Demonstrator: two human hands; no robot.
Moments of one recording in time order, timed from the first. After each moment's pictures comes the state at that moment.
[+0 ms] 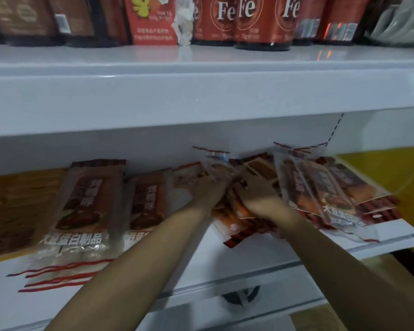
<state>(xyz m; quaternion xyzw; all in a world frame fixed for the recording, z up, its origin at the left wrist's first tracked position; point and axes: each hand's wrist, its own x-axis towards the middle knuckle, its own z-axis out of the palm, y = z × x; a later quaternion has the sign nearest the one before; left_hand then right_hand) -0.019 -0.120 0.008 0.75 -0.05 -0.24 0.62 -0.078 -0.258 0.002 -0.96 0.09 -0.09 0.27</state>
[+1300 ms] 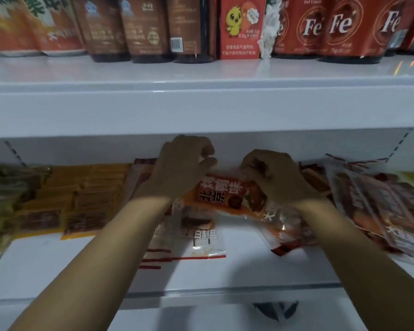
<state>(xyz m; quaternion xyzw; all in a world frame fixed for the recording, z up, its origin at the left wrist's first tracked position) 0.008 0.053 0.106 0.92 -0.29 0.15 0.22 -0.053 -0.182 0.074 -0.92 -0.14 -0.23 0.27</state>
